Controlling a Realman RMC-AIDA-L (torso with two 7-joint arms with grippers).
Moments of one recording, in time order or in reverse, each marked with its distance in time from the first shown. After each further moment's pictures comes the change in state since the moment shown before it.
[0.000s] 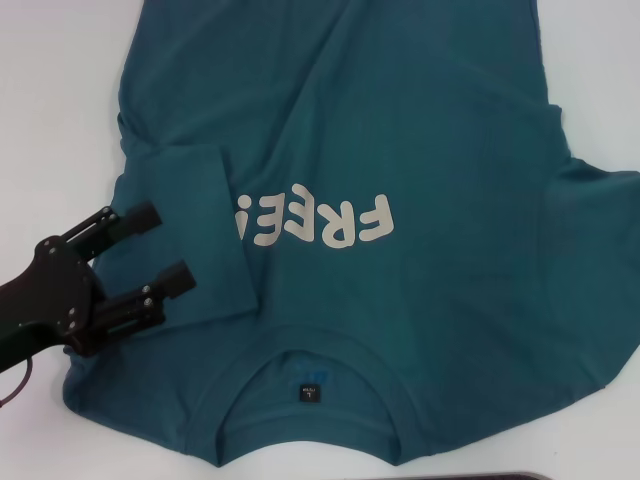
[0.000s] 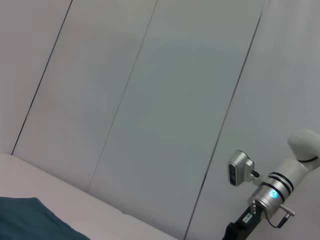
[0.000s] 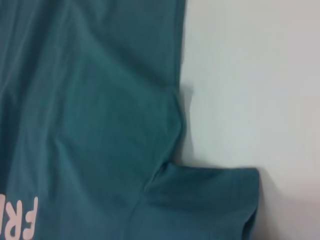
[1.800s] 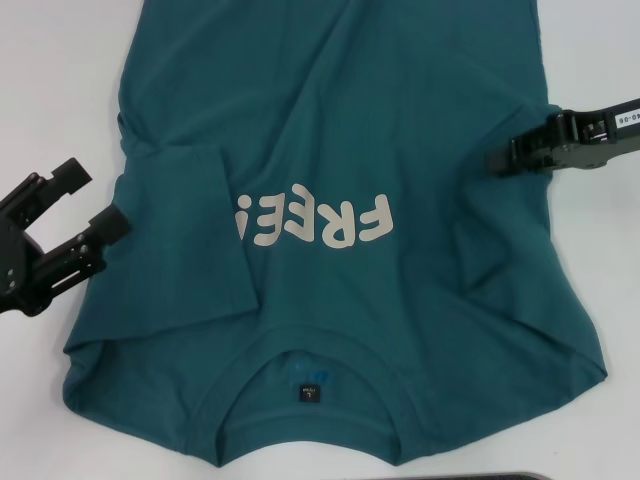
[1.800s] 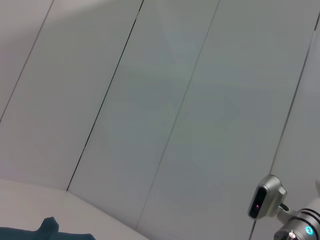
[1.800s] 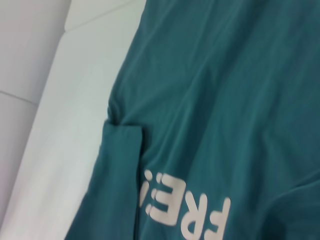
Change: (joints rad) left arm 0.026 0.000 -0.107 0.002 -0.074 -0.010 -0.029; right arm 0.136 0.114 -0.081 0.154 0.225 0.001 -0.098
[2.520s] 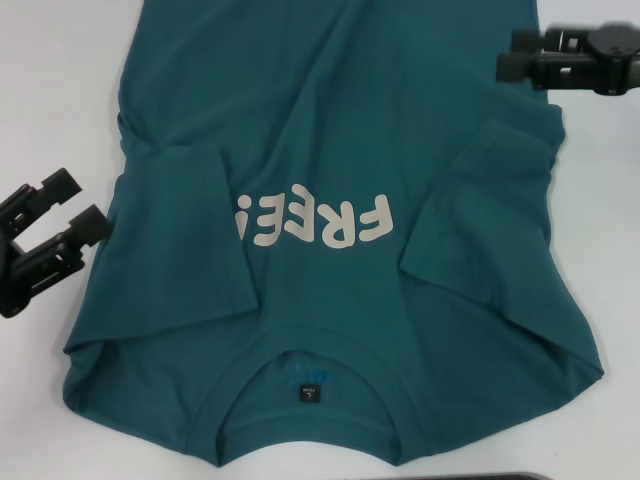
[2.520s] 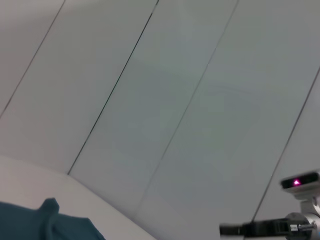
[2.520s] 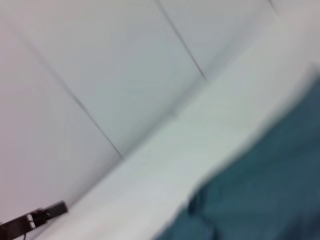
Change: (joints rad) left arm 0.009 0.023 0.006 -0.008 0.002 0.005 -0.141; right arm -0.121 -0.001 0.062 -0.012 0.421 -0.075 -0.696
